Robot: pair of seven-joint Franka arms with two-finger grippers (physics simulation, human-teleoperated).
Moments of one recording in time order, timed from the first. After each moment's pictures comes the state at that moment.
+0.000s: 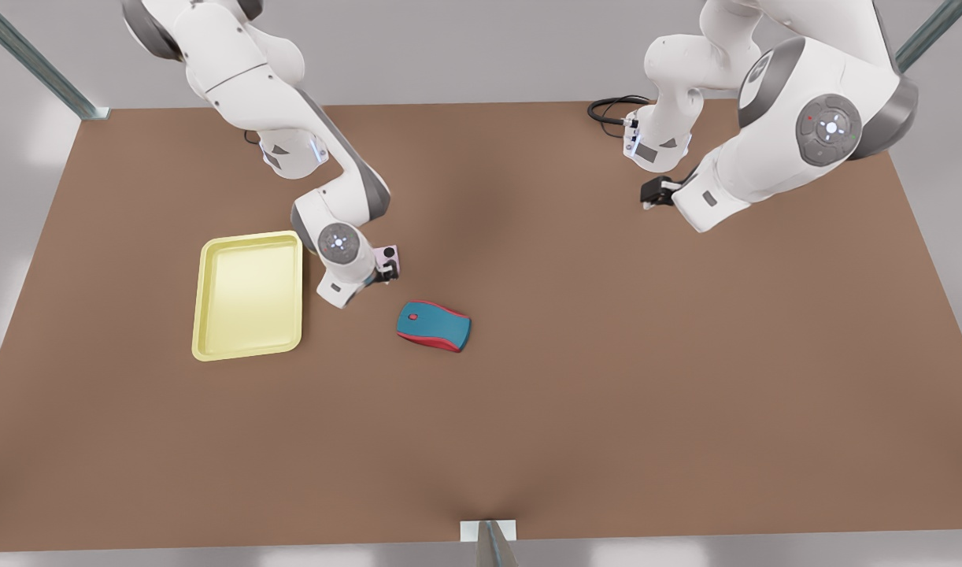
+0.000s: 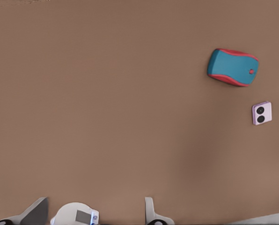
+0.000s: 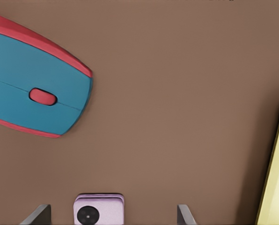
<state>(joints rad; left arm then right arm) -0.13 0.12 -0.20 -1.37 -0.18 1.23 -0.23 0.24 0.28 0.29 -2.13 -0.05 2.22 0.38</state>
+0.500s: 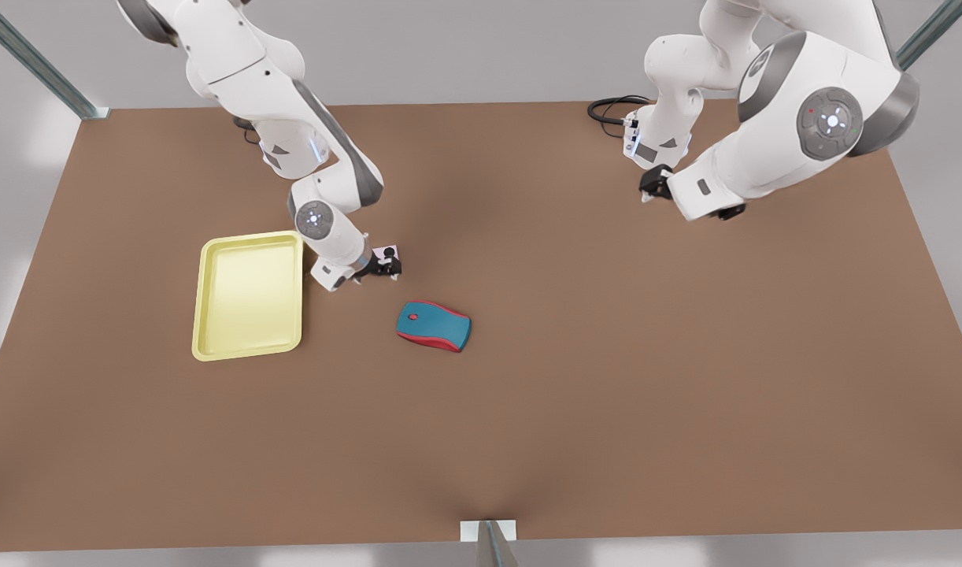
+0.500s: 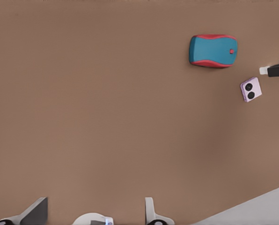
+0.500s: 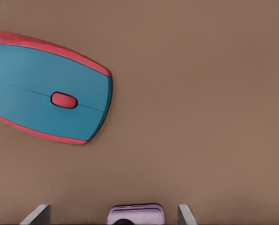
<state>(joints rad) -0.14 0.12 -0.19 -1.34 -0.18 1.23 -0.05 0.18 0.18 0.37 -2.36 0.19 2.54 0.34</state>
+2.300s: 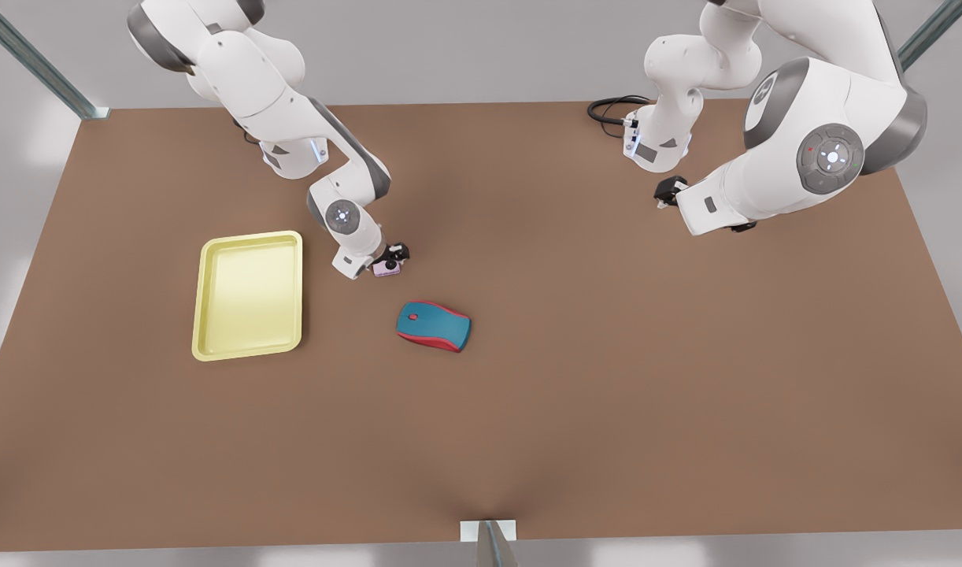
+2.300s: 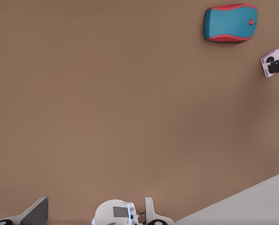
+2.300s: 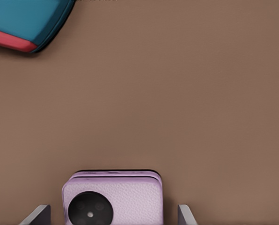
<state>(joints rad) -0.12 0.17 -0.17 -1.34 -0.12 1.16 0.07 0.19 0.32 0.41 -2.50 0.03 2.72 0.44</state>
